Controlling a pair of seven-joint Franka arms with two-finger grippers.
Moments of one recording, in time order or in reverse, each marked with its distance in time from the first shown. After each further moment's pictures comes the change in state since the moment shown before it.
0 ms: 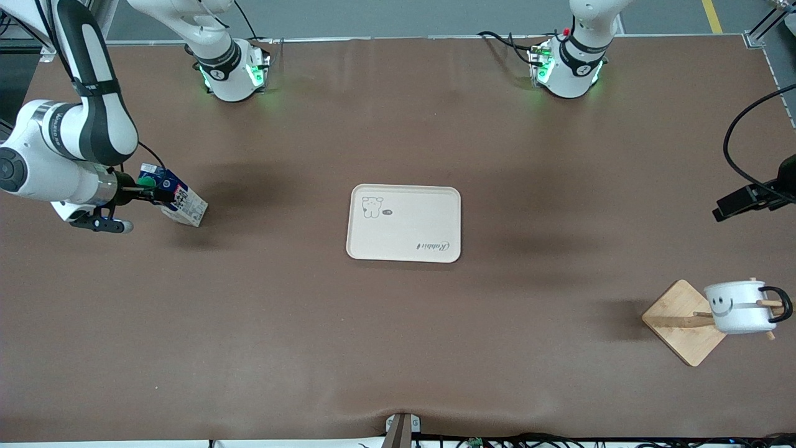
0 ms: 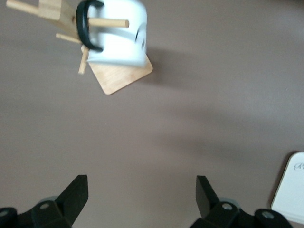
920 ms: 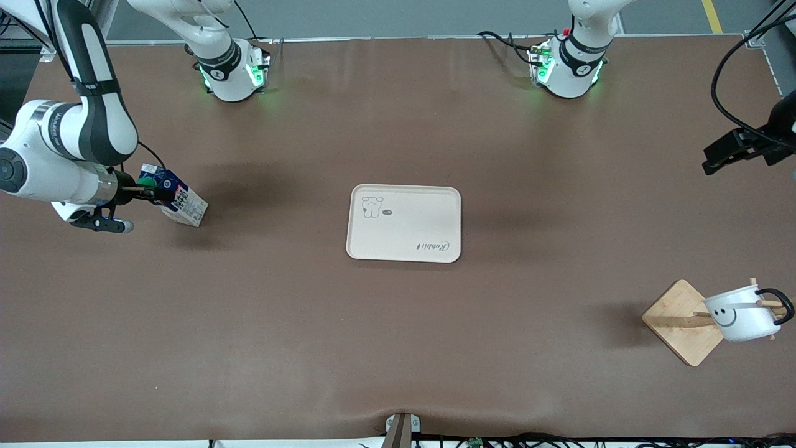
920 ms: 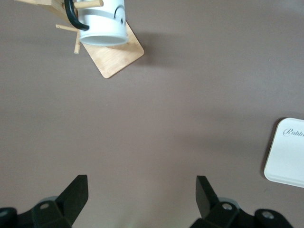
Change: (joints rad) left arm -0.145 -0.113 0.051 0.039 -0.001 -0.159 -0.001; right arm 0.000 0.000 0.004 0.019 0.000 -0.035 0.000
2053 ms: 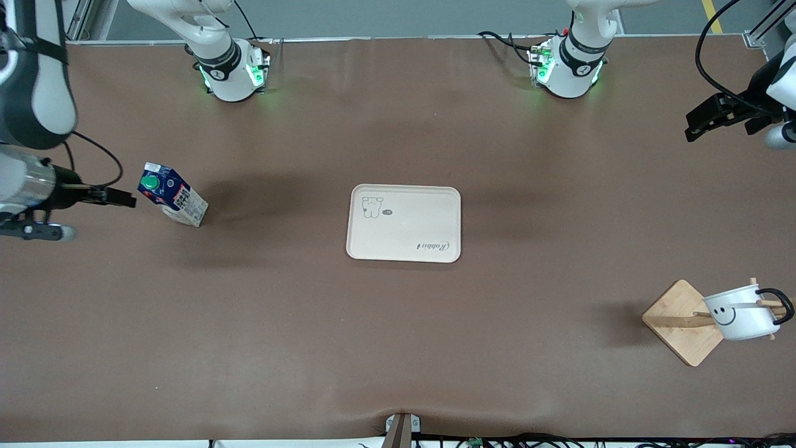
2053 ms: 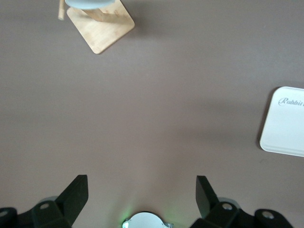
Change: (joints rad) left arm -0.312 -0.132 0.337 -0.140 -0.084 -0.037 0.048; right arm 0.016 0.010 0.023 0.467 0.011 -0.314 0.000
